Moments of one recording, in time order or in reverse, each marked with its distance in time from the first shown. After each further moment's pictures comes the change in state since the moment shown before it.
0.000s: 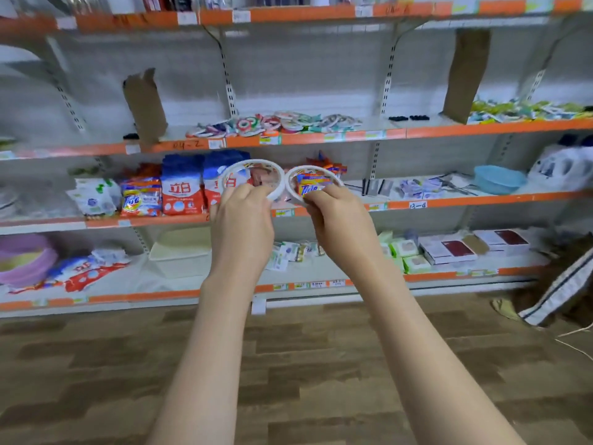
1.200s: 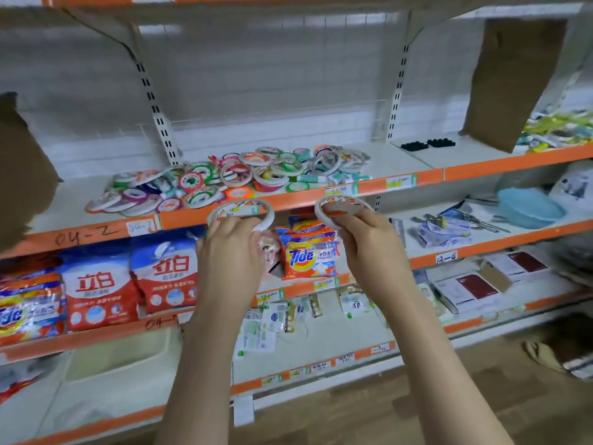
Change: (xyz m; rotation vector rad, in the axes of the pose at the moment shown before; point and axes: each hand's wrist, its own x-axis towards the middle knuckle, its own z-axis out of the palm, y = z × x) left_hand 0.375 -0.124 0.291 -0.140 -0.110 0.079; right_hand 0.244 0.263 0.271 -0.142 0.039 0.201
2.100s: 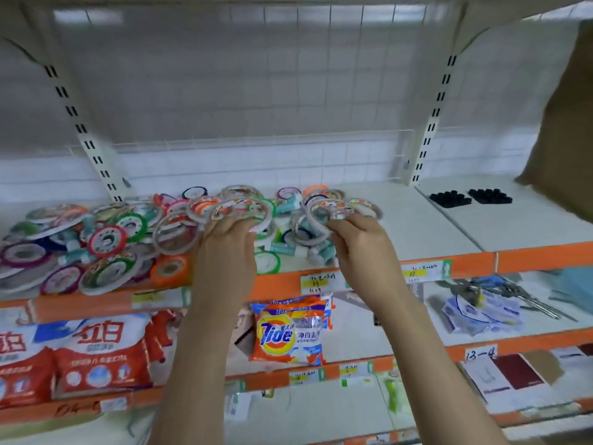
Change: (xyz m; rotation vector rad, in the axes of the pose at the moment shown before) left_hand 0.224 0.019 0.191 0.035 0.027 -0.058; right_hand 0.181 0.209 0.144 0.057 -0.132 -0.104
